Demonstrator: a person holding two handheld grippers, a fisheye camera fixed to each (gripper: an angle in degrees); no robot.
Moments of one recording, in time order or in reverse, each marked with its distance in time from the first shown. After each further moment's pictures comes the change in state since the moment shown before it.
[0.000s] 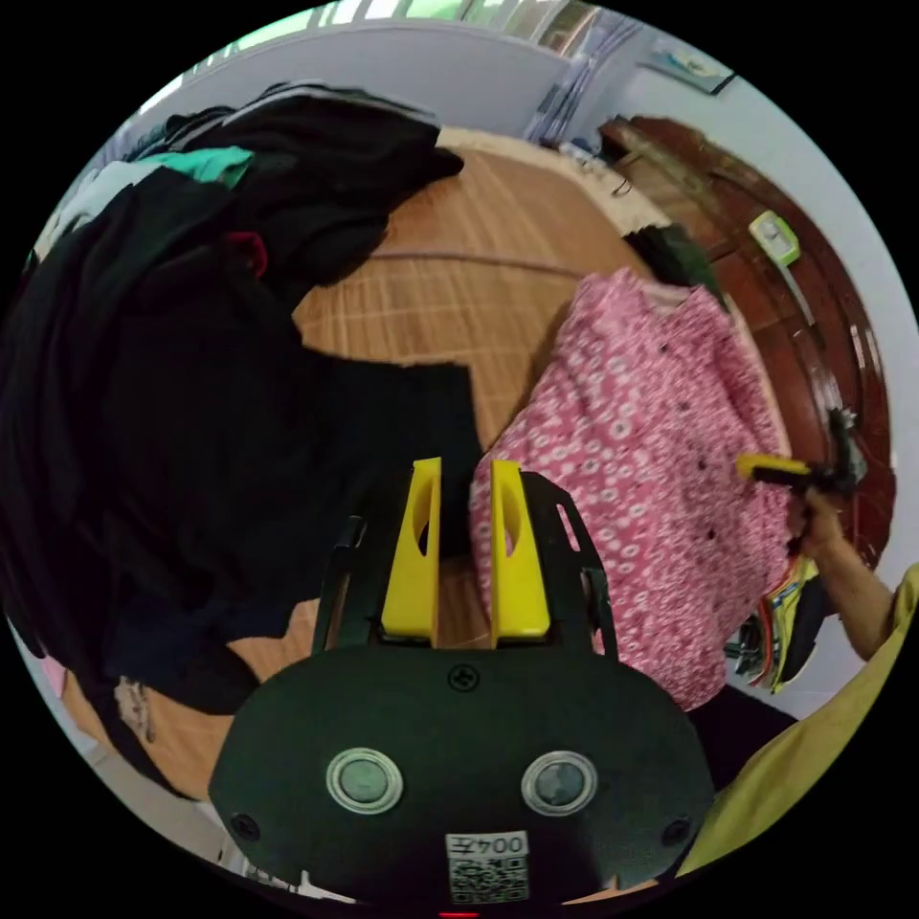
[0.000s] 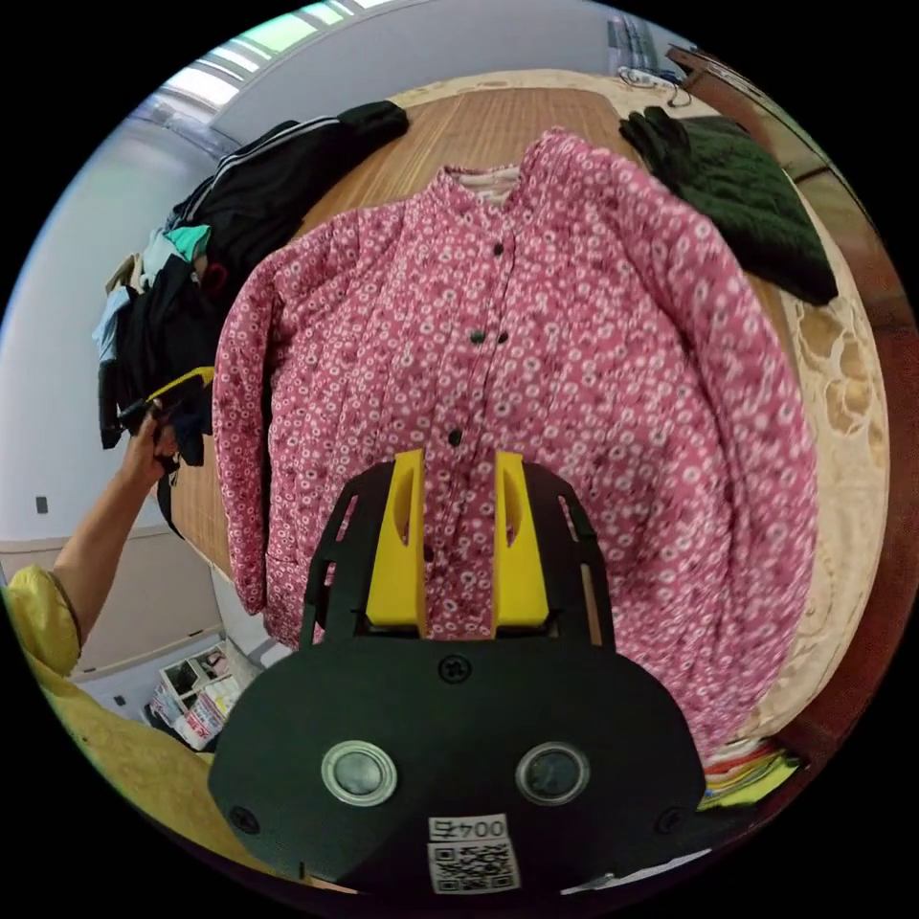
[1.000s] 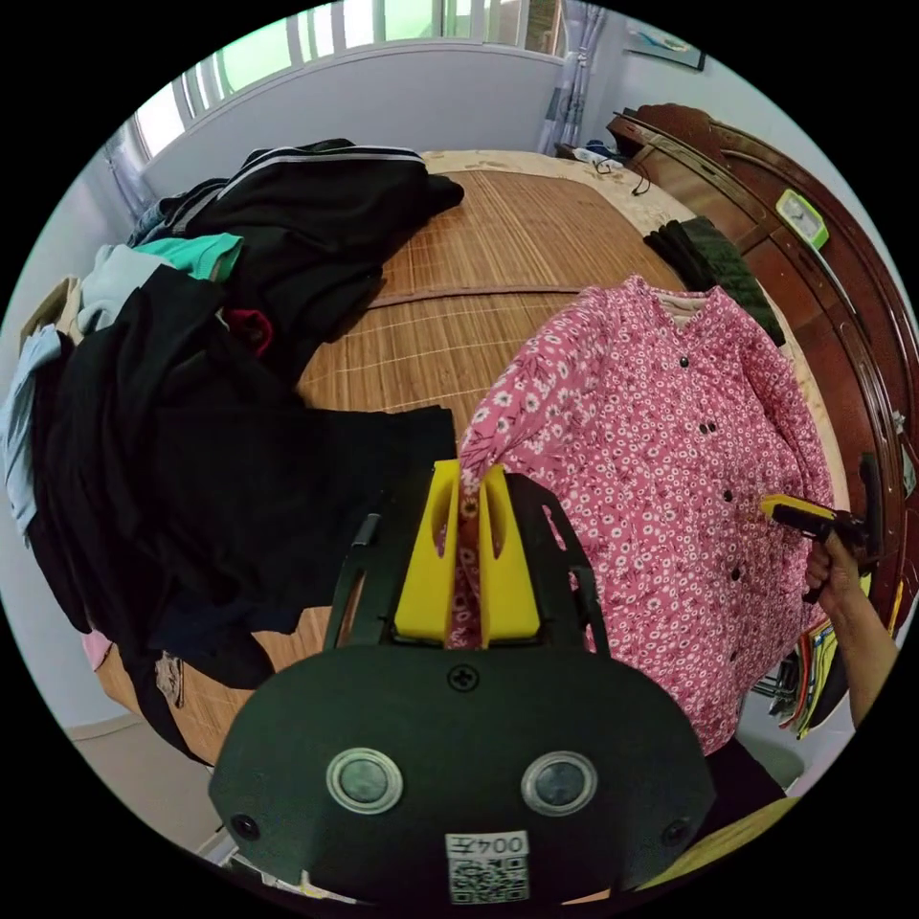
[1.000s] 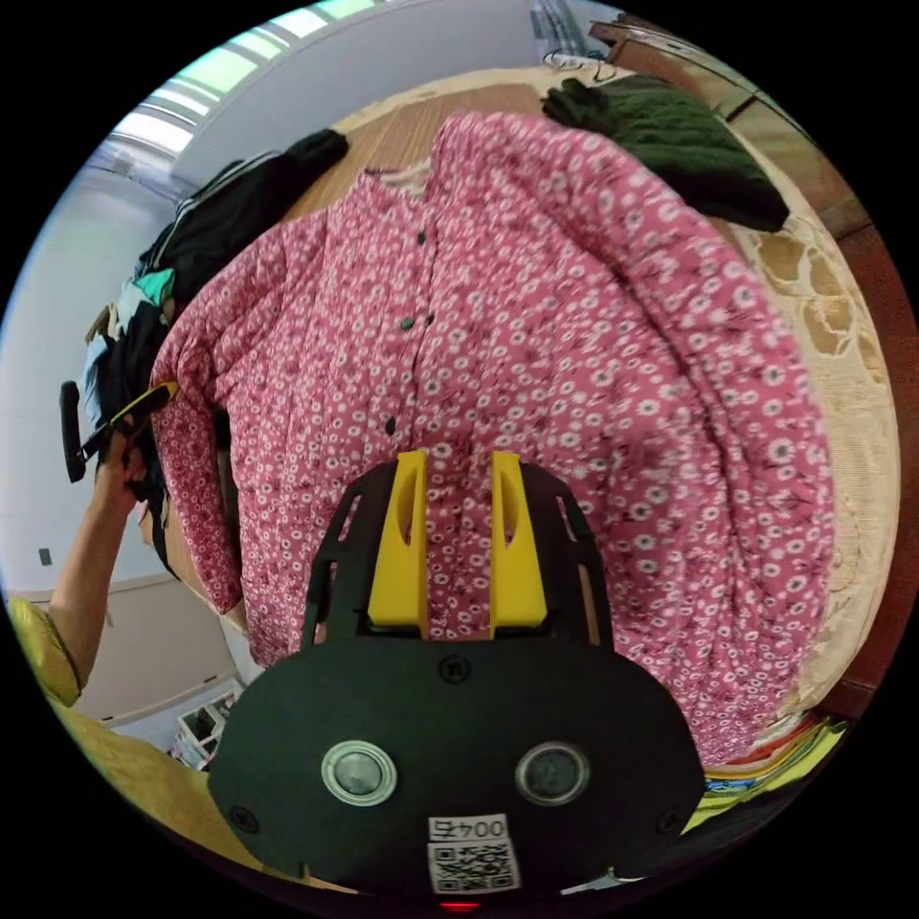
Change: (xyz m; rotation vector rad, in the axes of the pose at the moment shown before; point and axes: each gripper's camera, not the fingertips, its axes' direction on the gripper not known) left arm 0.194 -0.108 -0.118 -0.050 -0.301 0.003; right arm 0.141 0.131 0.013 0.134 0.044 0.121
